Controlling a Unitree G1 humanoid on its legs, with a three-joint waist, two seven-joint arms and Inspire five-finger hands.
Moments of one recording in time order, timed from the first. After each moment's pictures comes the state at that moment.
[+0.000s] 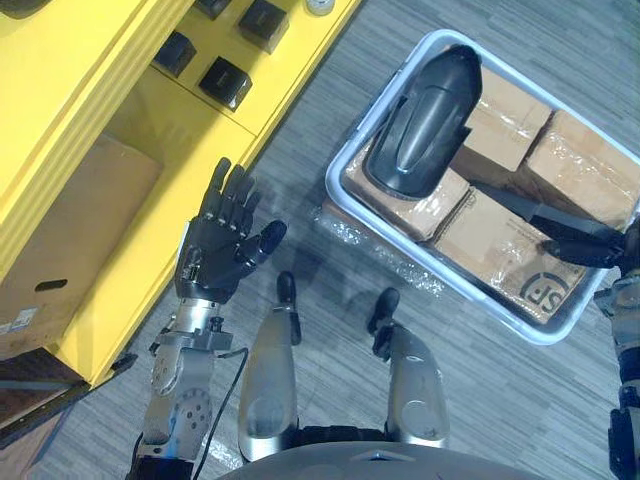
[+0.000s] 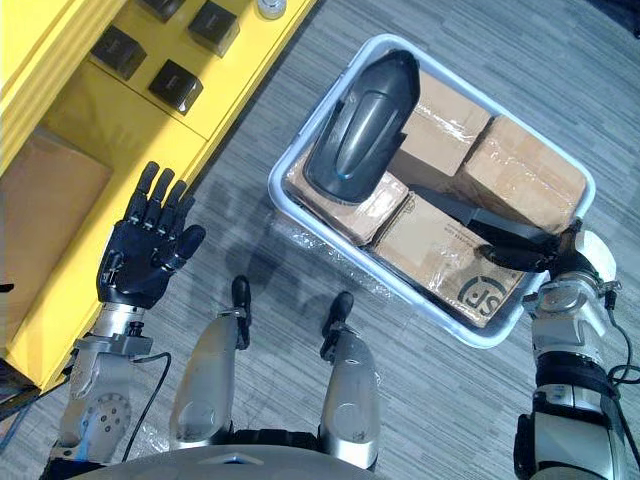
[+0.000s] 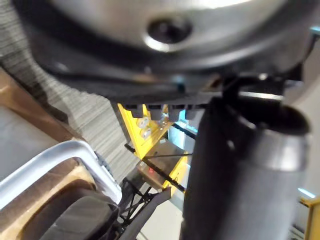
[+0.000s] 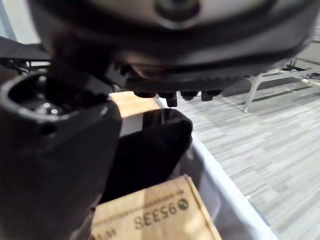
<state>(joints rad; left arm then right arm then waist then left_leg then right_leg) 0.21 0.21 -0.03 -0.18 -0.75 -0.30 -0.26 -0.33 -0.79 -0.25 0.72 -0.43 0.28 -0.08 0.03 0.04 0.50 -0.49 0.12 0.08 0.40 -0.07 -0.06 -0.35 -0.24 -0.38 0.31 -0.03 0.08</state>
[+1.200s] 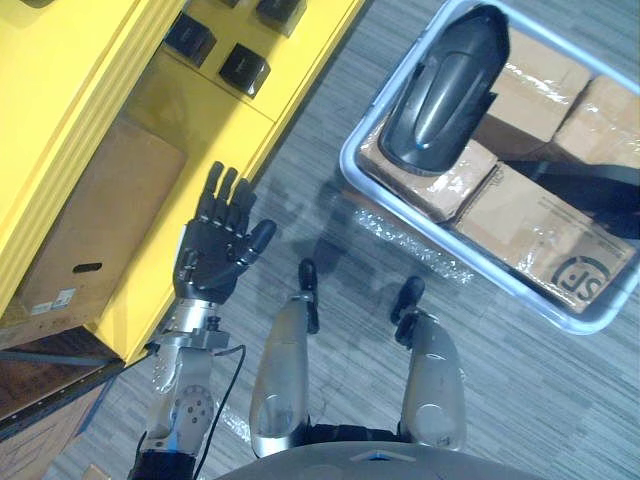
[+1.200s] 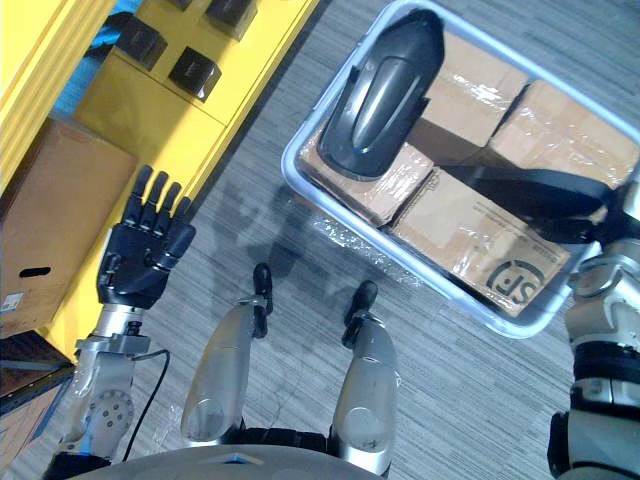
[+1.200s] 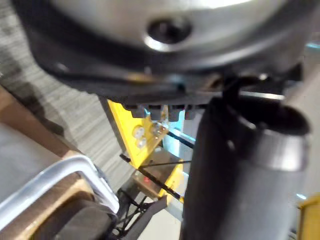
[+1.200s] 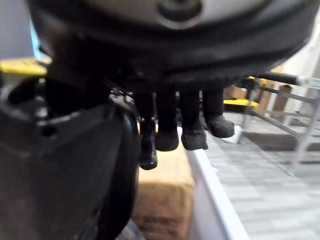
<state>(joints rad) 0.23 0.20 0.01 -0.19 -0.83 -0.33 -0.32 -0.23 -0.88 -0.23 0.40 -0.65 0.16 -0.26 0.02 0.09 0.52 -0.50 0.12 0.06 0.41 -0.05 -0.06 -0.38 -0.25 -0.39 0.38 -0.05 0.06</state>
